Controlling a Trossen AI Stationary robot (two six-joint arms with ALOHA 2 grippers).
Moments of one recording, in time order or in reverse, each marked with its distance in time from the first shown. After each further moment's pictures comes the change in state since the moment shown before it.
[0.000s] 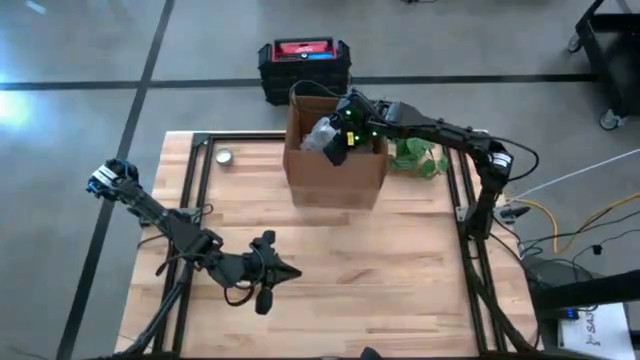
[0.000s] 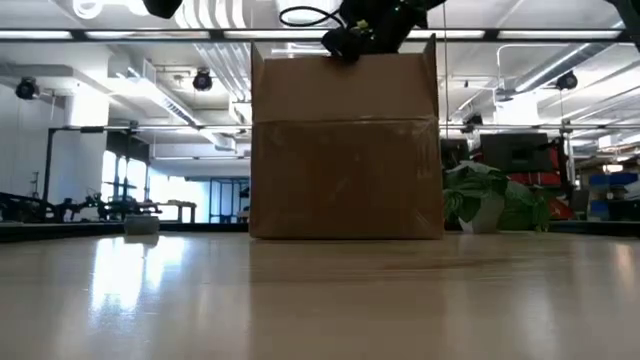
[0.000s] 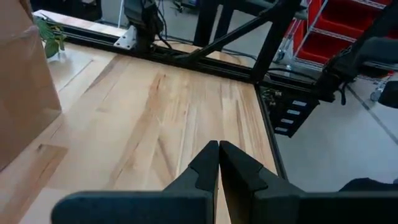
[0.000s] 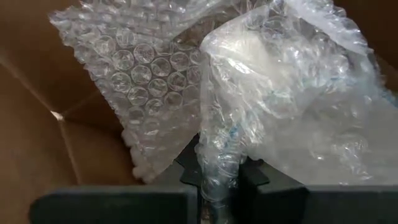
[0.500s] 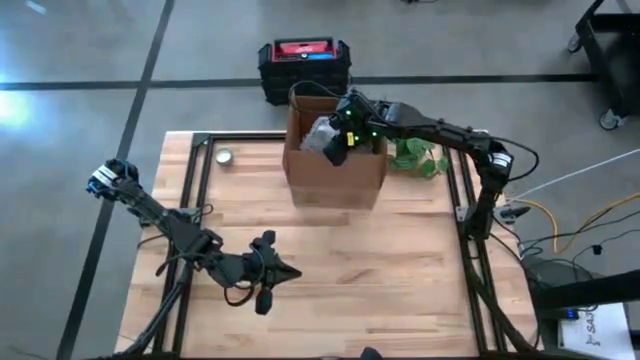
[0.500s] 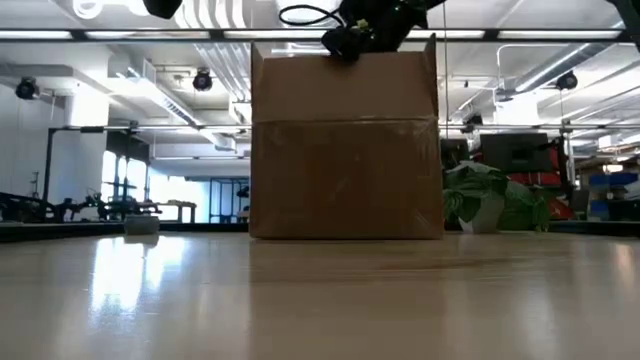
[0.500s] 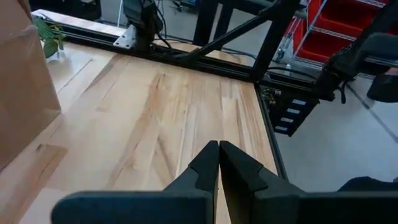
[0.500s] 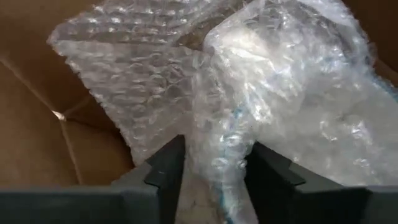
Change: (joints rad) left arm -0.002 0.000 0.000 0.000 0.002 -0.007; right arm 0.001 -0.002 0.000 0.009 0.003 -0.003
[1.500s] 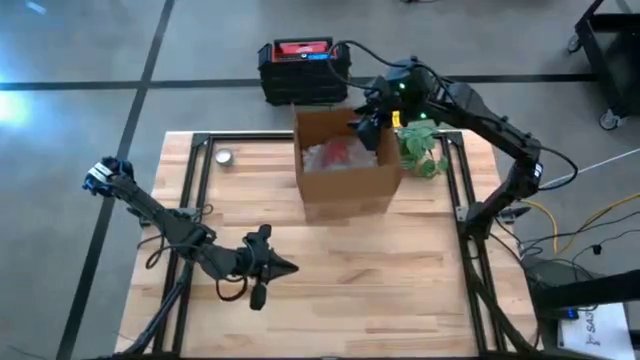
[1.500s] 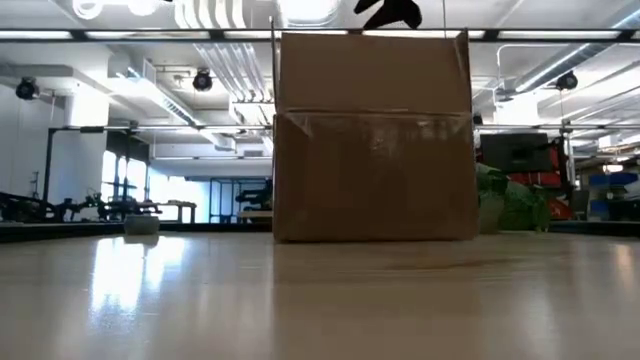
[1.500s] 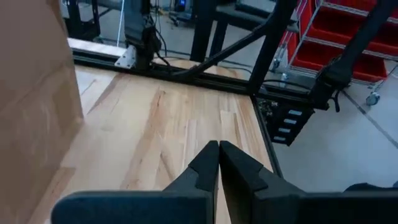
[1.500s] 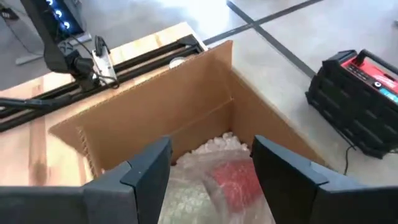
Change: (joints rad) left arm 0.010 -0.065 0.000 0.000 -0.001 0.075; right arm 0.005 -0.224 0.203 -0.189 0.003 -0.149
